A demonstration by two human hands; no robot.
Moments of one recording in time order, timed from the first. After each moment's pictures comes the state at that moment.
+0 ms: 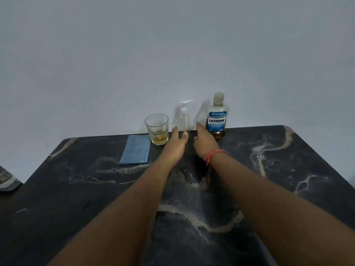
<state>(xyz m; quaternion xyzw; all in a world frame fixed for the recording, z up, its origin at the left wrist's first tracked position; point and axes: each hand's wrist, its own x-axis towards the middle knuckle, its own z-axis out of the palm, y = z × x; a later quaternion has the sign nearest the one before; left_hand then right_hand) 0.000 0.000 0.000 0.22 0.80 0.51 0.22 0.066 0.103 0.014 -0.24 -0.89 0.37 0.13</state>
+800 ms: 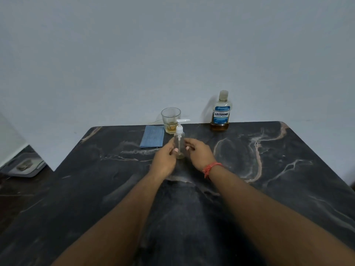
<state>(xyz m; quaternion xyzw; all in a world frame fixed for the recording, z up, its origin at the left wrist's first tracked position) 0.076 -0.126 0.002 0.24 0.80 0.53 0.15 0.141 0.003 0.013 -0.18 -0.85 0.47 0.14</state>
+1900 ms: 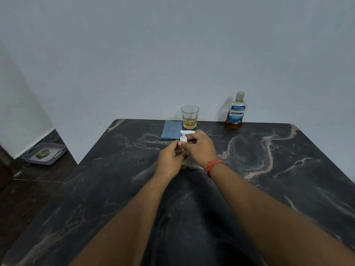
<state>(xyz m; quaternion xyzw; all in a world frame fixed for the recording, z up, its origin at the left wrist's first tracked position) 0.108 -0.200 0.008 0.23 0.78 0.57 0.08 0.146 -0.079 0.036 -0.15 -0.84 0.45 0.25</state>
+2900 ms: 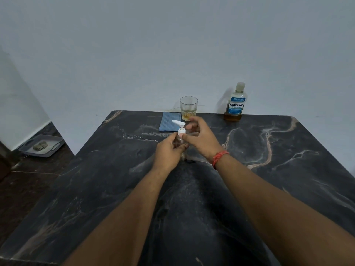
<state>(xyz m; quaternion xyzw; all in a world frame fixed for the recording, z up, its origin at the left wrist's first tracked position) 0.106 -0.197 -0.001 0.24 0.77 0.59 0.06 0.154 -0.064 0.036 -0.09 -0.79 0.58 0.19</state>
